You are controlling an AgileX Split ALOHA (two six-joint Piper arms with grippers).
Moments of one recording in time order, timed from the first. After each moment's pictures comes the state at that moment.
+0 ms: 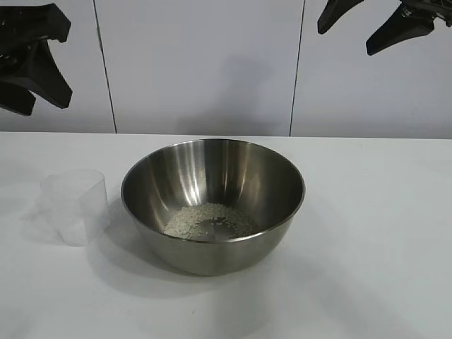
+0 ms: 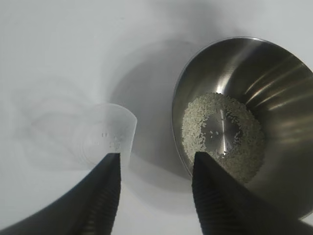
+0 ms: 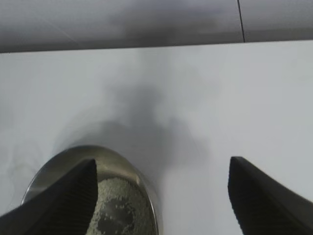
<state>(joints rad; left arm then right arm) -0.35 1.37 -0.93 -0.22 0.53 -0.04 0.11 1.68 -1.46 0.40 0.82 -0.14</state>
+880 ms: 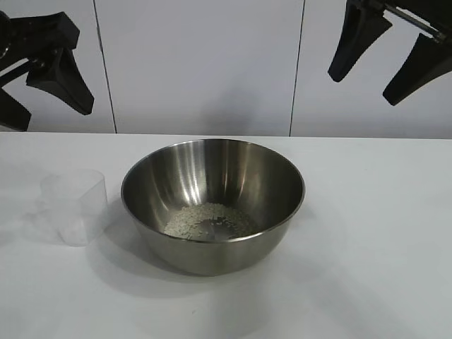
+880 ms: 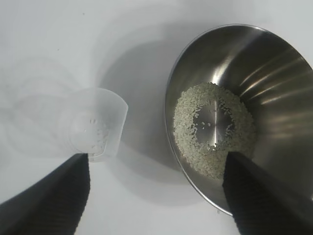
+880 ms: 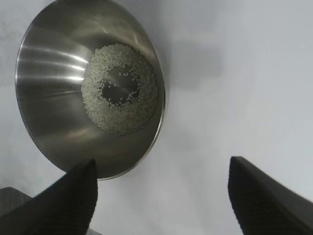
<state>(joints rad) -0.35 1.40 -0.93 -0.29 0.53 -0.04 0.11 1.68 -1.46 0.39 1.21 -0.14</state>
